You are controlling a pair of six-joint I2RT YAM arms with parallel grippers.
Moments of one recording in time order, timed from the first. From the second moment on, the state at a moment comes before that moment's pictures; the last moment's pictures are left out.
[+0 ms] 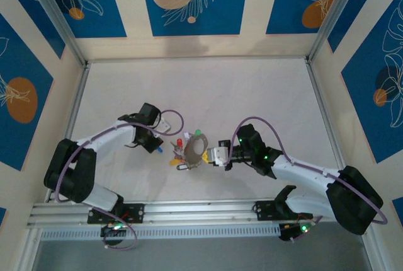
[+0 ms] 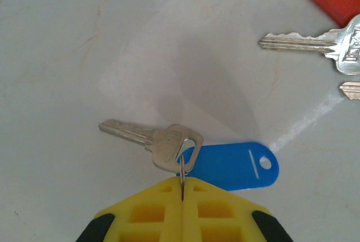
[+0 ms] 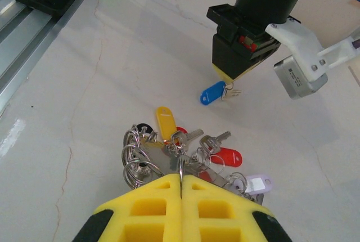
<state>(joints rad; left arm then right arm) -0.43 1.49 0.85 -0.67 -0.02 0.35 0.73 1.11 0.41 0.20 -0.63 -0.82</state>
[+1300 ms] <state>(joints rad) -0.50 1.00 0.61 -0.10 0.43 0.44 0.73 1.10 0.40 0.19 -0.62 -0.82</state>
